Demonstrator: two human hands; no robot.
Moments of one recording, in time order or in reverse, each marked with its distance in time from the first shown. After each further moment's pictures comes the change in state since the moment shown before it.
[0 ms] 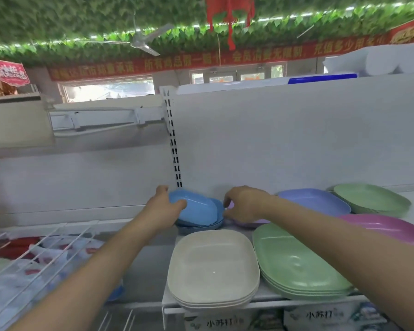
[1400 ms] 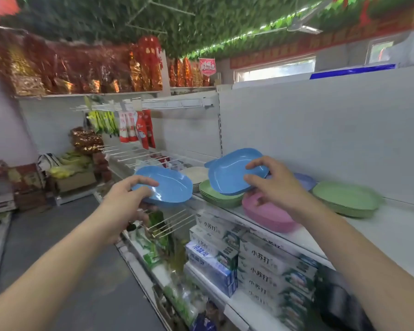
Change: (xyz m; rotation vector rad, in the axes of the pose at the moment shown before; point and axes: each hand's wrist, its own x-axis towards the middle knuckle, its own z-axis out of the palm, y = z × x) left_hand -0.394 0.211 0.155 -0.363 0.821 -0.362; right_hand -0.197 0.231 -0.050 1.175 -0.205 -0.620
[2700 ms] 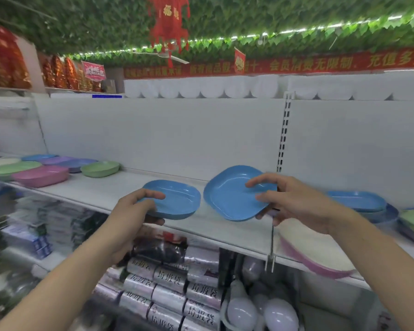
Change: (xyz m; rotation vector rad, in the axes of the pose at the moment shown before) left_hand -0.532 0.164 0.432 -0.262 -0.510 0.025; right_hand -0.560 -0.026 -0.579 -0.131 0.112 0.209
